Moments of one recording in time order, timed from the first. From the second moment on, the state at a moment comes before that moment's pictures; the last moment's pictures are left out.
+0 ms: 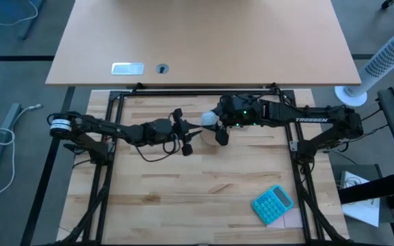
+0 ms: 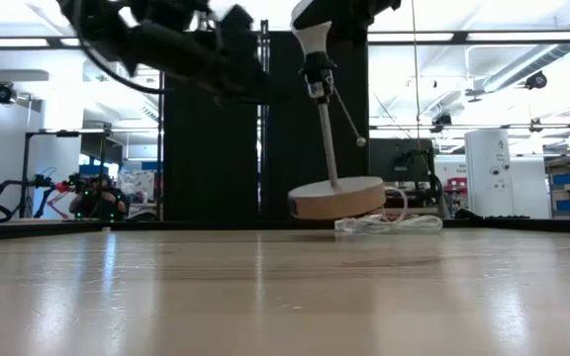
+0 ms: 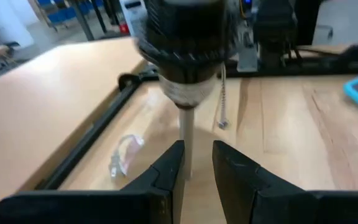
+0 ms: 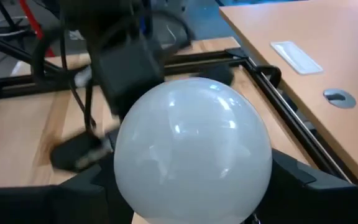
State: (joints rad) left arm 0.07 1.48 0.77 0.48 -0.25 0.11; right arm -0.10 1.38 1.23 -0.27 0.04 0.03
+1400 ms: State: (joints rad) left arm 0.07 0.88 0.50 0.20 -0.21 -0.09; right arm -0.12 1.52 1.16 0.06 0.05 0.08
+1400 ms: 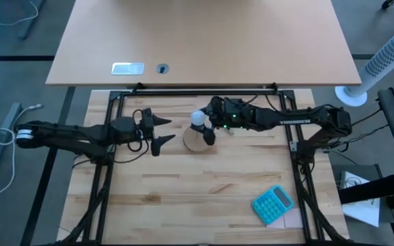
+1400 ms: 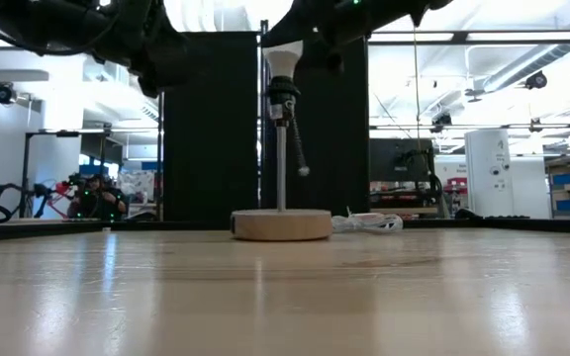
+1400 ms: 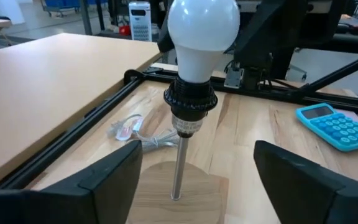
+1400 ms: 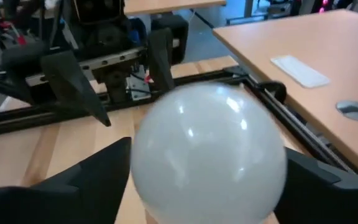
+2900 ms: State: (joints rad) left arm -0.28 0.84 0.48 0.43 -0.27 -0.18; right arm 0.03 1.00 0.81 0.01 0.05 0.03
